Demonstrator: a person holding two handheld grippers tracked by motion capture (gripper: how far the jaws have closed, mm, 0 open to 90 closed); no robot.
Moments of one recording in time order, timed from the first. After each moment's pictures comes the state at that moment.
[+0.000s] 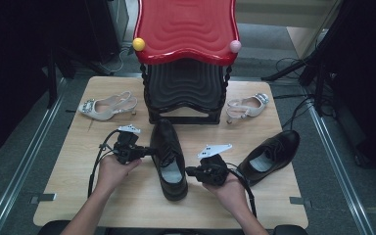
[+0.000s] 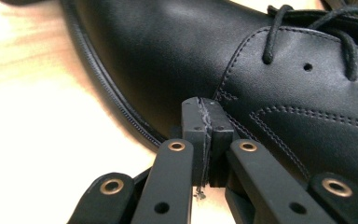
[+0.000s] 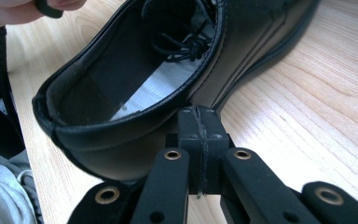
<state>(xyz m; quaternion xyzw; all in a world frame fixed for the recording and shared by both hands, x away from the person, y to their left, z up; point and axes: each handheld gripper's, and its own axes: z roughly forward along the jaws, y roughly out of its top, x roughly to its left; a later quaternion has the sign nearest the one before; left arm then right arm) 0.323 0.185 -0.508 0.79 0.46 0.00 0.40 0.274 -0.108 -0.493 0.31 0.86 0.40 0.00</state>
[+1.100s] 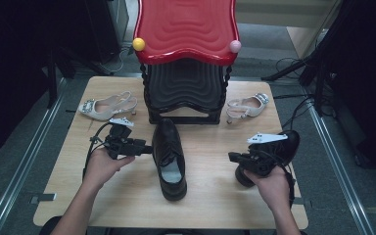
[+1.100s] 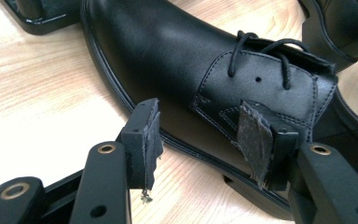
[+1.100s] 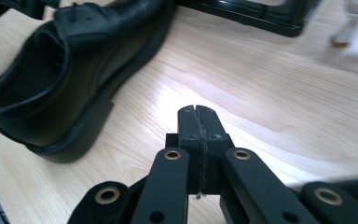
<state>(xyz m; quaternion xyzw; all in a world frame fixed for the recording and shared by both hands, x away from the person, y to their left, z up) 0.320 0.202 -0.471 0.80 0.45 -0.01 0.39 0.287 -0.217 -0.451 0.42 0.81 0.40 0.06</state>
